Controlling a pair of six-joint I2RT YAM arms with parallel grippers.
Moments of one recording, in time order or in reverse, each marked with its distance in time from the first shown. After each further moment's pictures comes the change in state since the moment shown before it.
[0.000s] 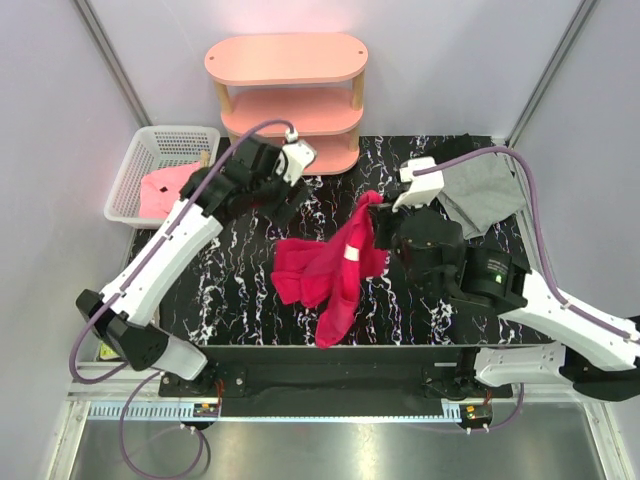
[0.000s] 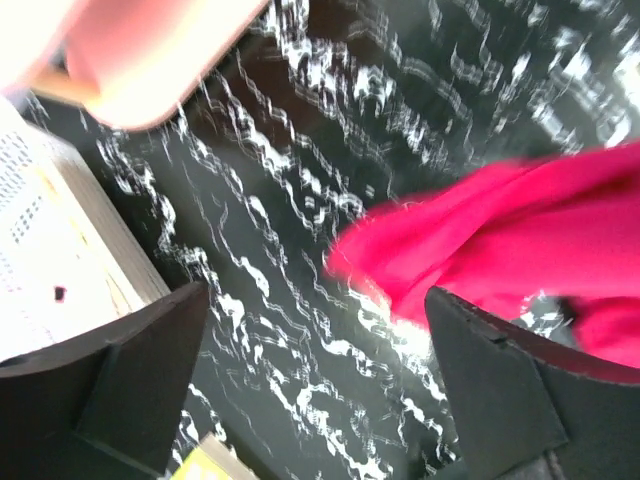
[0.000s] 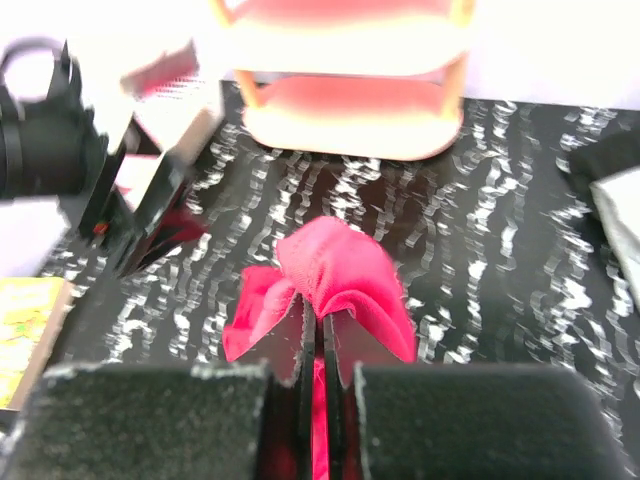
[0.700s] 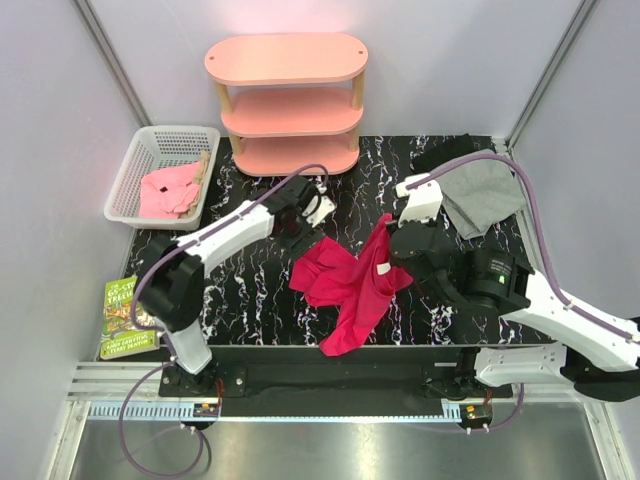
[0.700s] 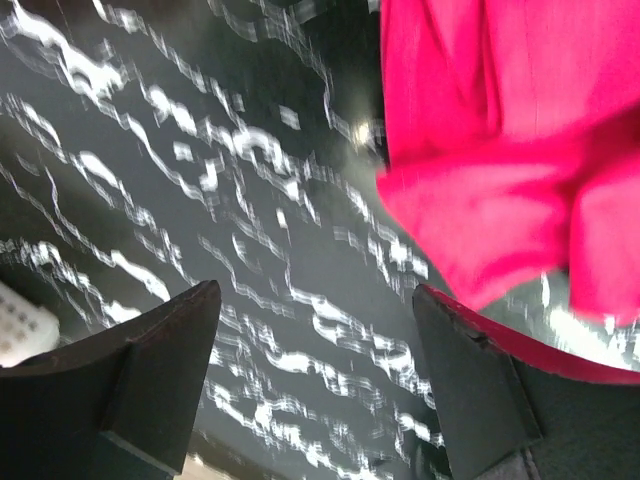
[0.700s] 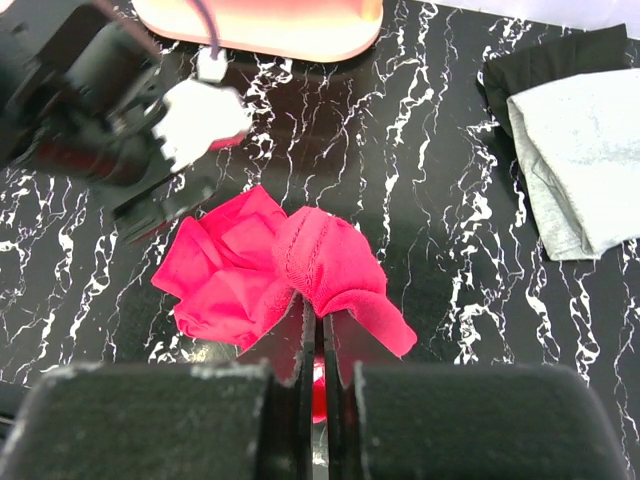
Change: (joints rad) left arm 0.003 0.250 -0.377 0.217 0.004 0.051; right arm -0.001 -0.032 0.005 -0.361 0.040 0.106
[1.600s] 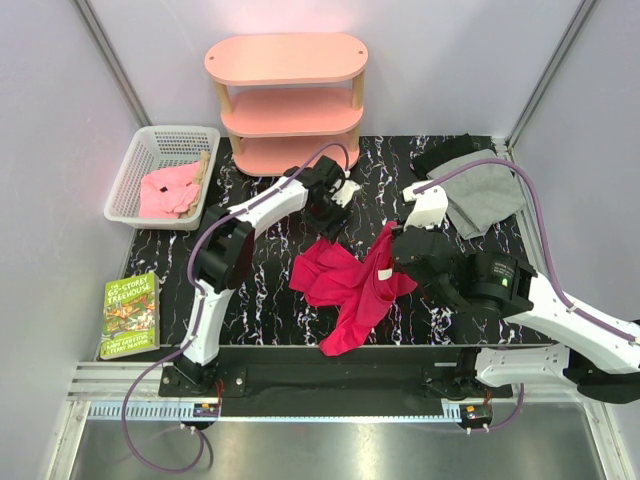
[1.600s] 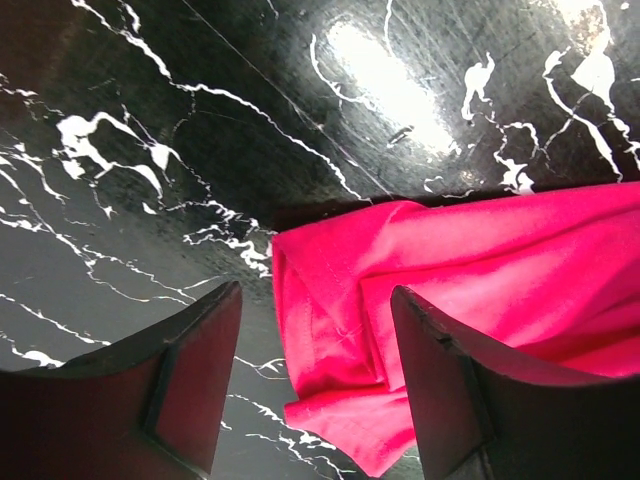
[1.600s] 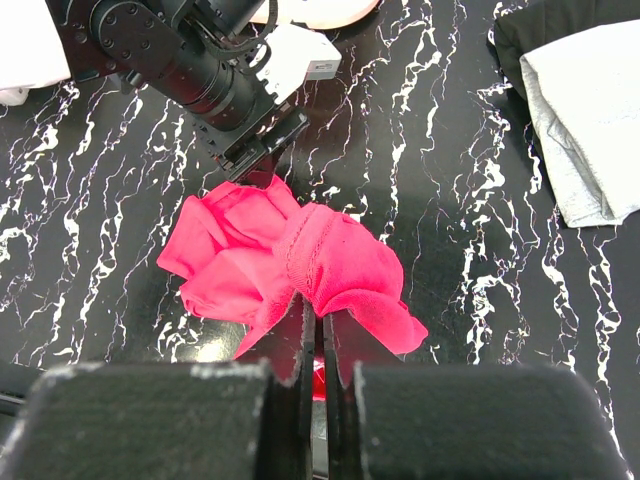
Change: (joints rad) left arm 0.019 0.468 0.487 -0.054 0.314 -0.135; right arm 0.000 -0.026 -0.027 -0.069 -0.024 0.108
